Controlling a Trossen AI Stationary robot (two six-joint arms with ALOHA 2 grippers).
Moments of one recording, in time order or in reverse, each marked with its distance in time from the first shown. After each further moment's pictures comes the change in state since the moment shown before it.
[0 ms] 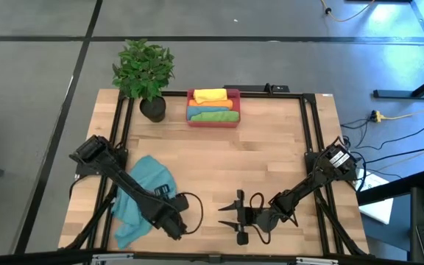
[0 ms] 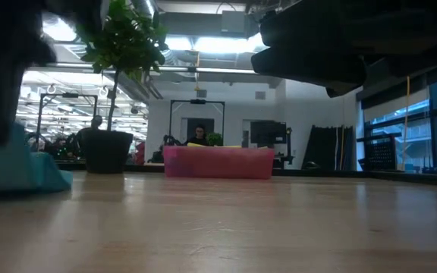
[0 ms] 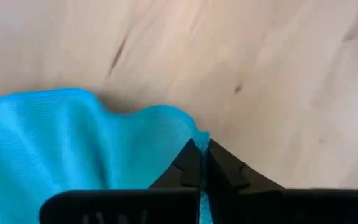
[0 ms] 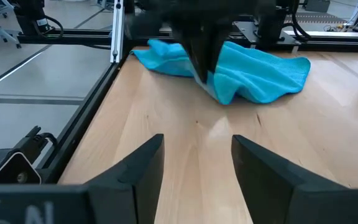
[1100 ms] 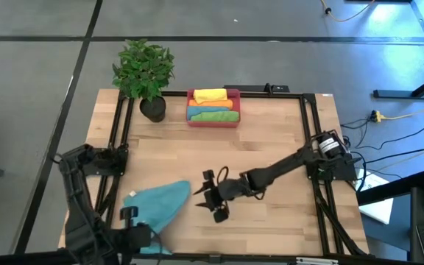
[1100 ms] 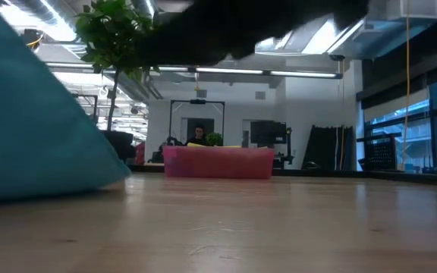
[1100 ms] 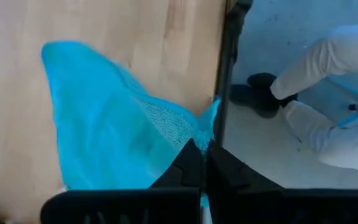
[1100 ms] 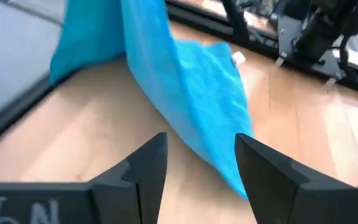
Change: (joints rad) left arm -0.366 -0.002 0.740 -0.567 -0.124 -0.097; right arm -0.326 -0.001 0.344 -0.481 -0.502 -0.355
